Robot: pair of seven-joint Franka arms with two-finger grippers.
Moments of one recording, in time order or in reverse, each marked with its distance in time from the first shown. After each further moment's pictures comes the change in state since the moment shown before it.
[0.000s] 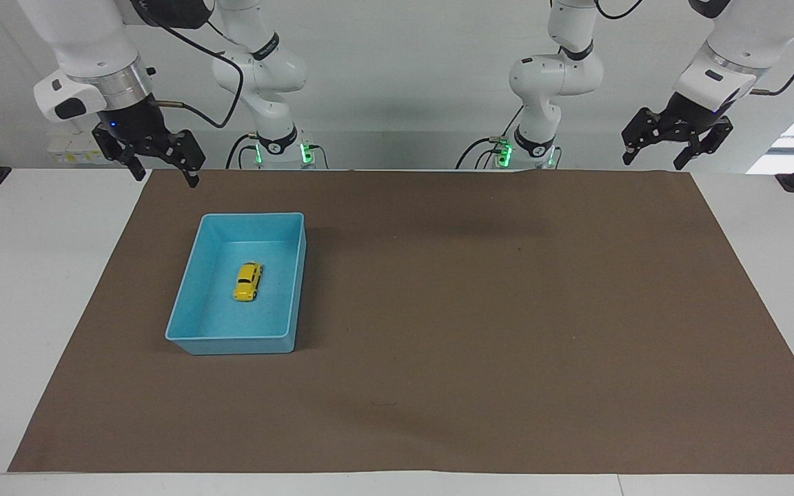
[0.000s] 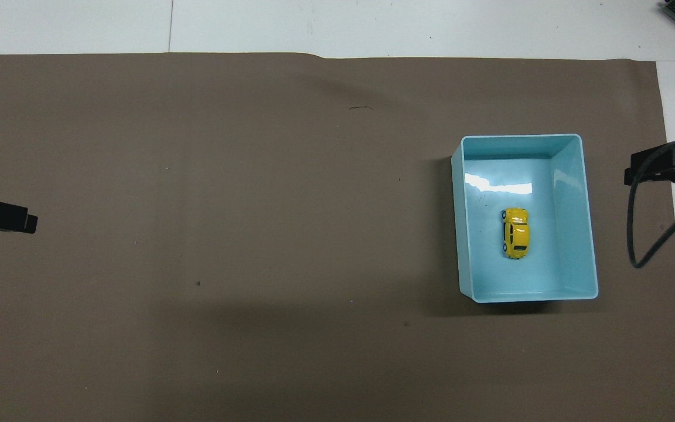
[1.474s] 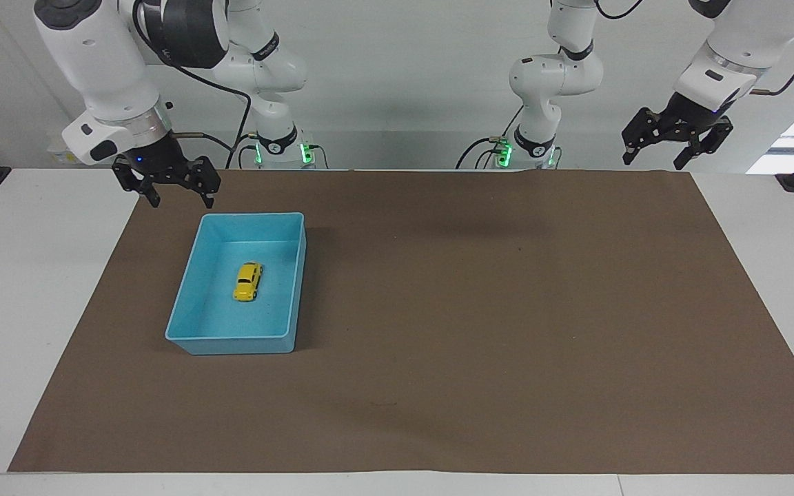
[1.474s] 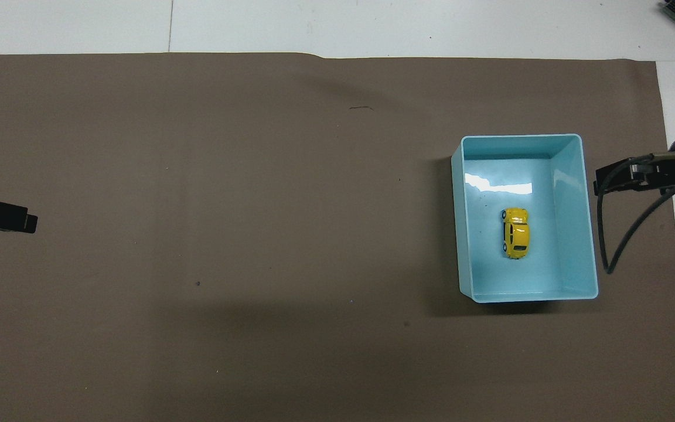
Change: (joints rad) left arm 0.000 0.000 0.000 0.000 0.000 0.000 0.000; right arm 0.008 0.015 -0.002 -0.104 -0.011 0.064 -0.125
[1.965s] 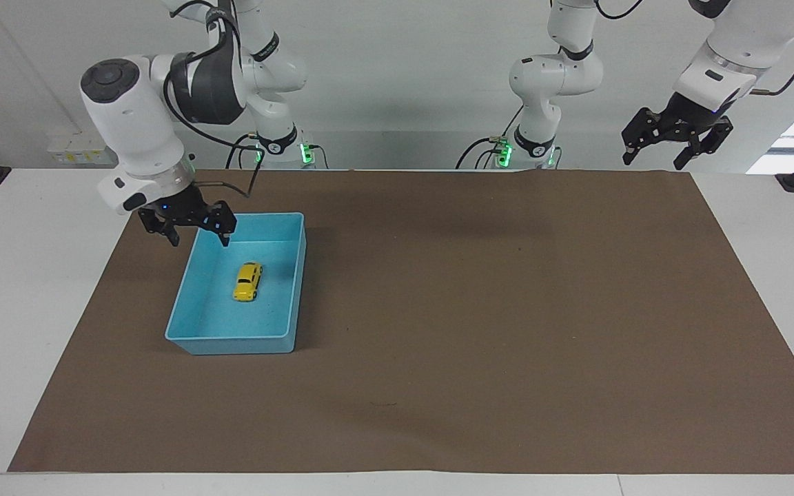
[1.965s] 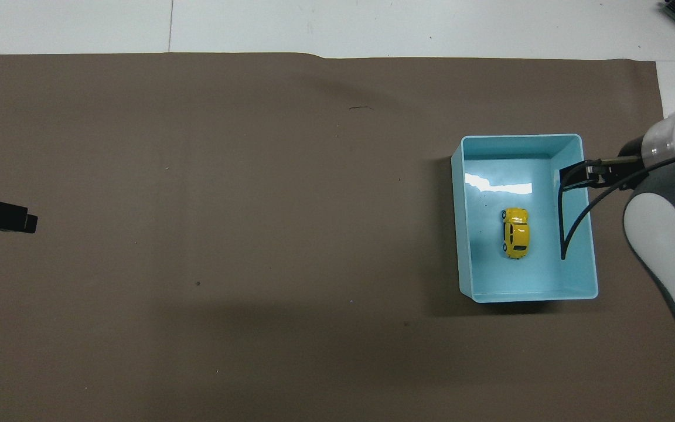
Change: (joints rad) left arm 0.000 0.000 0.000 0.000 0.000 0.000 0.000; right arm 0.002 0.019 0.011 -0.115 0.000 0.167 -0.001
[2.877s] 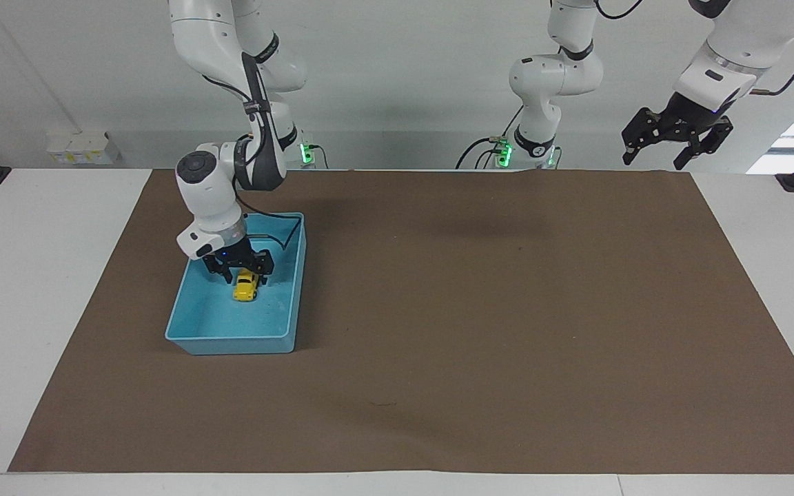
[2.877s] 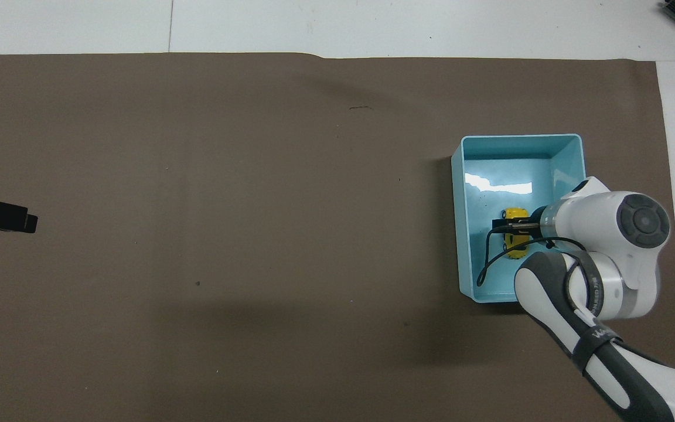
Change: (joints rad) left arm 0.000 0.000 0.000 0.000 0.000 0.000 0.000; right arm 0.018 0.052 0.004 -0.590 0.026 0.727 0.036
